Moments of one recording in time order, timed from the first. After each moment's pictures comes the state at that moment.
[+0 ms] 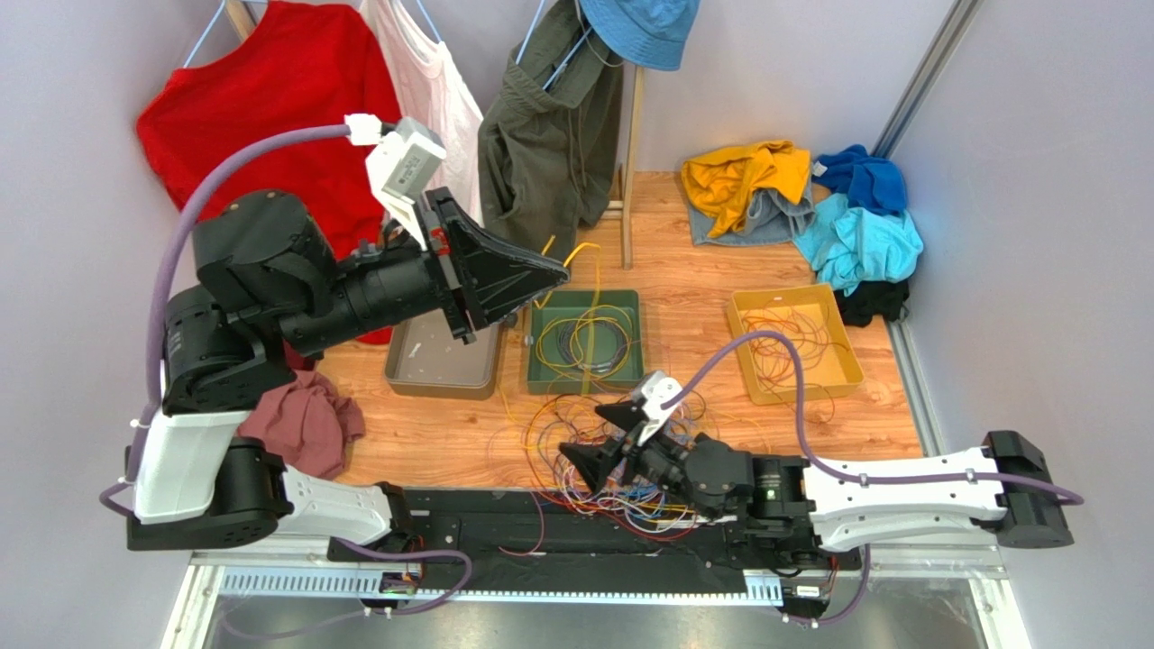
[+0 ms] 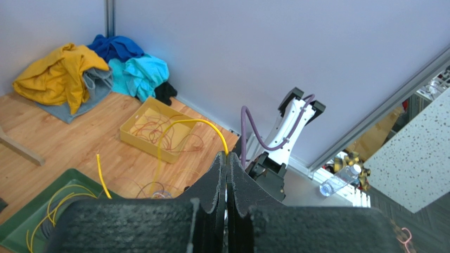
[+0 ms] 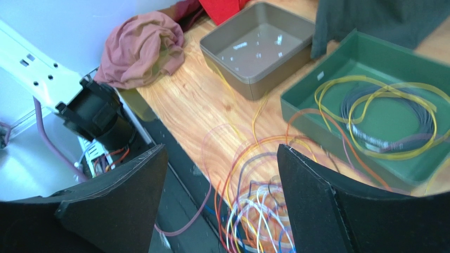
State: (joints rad) left arm -1.16 1.25 2.19 -0.88 0.01 -0.36; right arm 1.52 0.84 0.48 0.28 0.59 0.33
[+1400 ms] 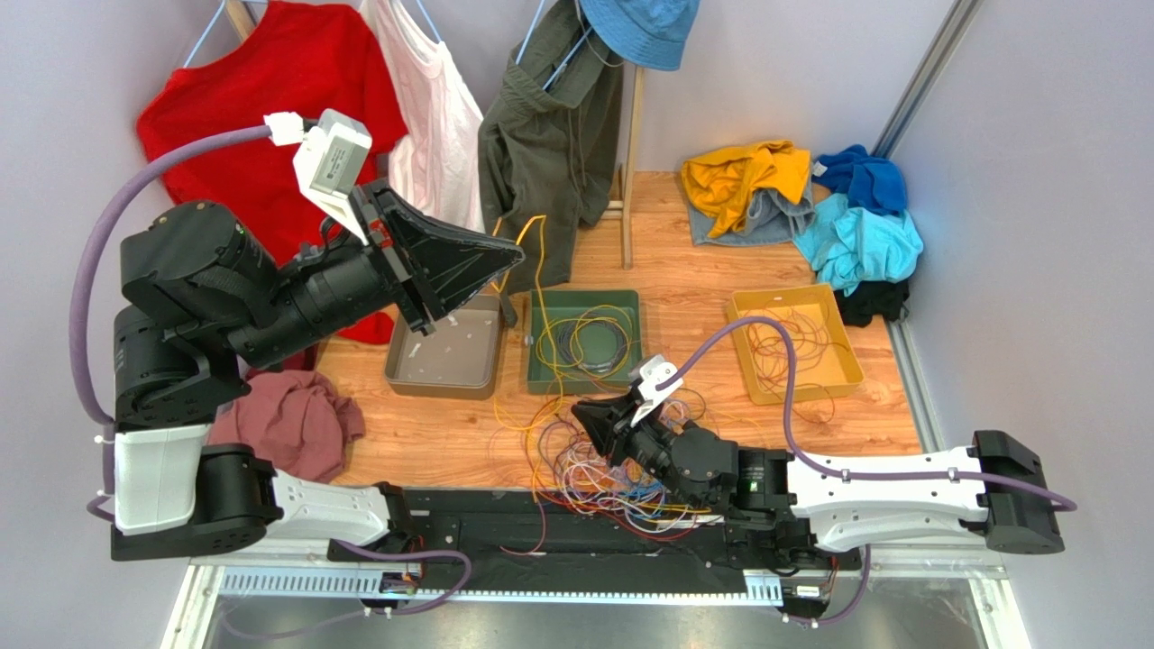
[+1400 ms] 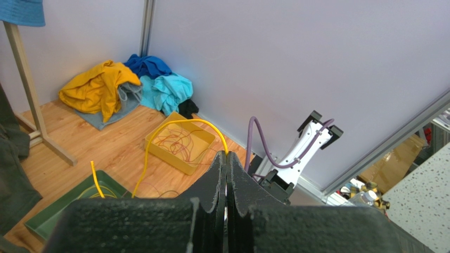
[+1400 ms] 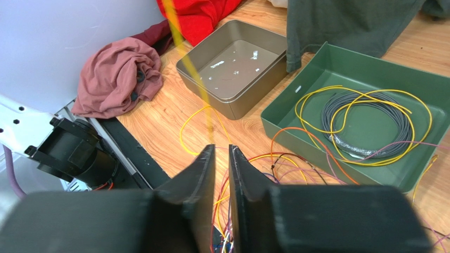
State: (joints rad) left arm -1.17 1.21 2.22 -0.91 -0.11 -0.35; right arm 1.45 0.97 0.53 0.36 0.64 0.34
